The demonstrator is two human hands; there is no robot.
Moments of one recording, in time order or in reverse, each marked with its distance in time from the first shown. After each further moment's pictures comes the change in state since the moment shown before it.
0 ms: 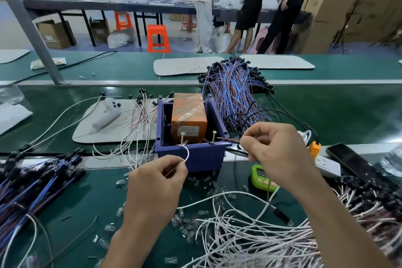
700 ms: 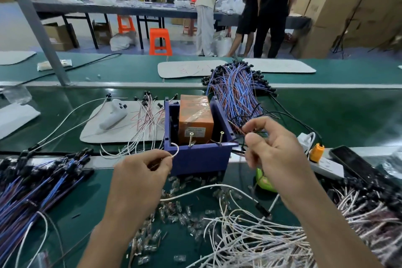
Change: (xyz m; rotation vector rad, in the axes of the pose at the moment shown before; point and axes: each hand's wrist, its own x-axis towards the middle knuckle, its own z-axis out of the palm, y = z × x) left_hand 0.017 -0.017 -0.039 0.049 -0.020 -0.059; right_hand -0.019 -0.016 0.019 0.298 -0.012 -0.001
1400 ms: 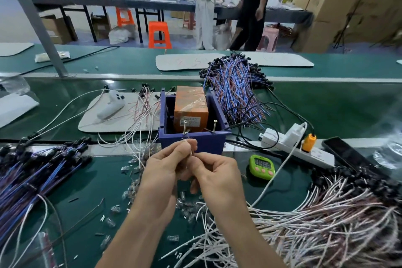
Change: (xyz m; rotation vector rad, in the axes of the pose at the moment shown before) left_hand -0.028 0.037 0.038 -1.073 -0.272 -0.510; right_hand -0.047 0.013 0.087 0.306 -0.058 0.171
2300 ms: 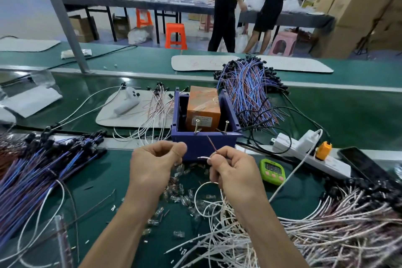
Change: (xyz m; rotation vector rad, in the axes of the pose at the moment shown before) left_hand 0.007 0.007 -0.033 0.434 0.286 0.270; right_hand 0.012 0.008 -0.023 -0.165 -0.025 0.041
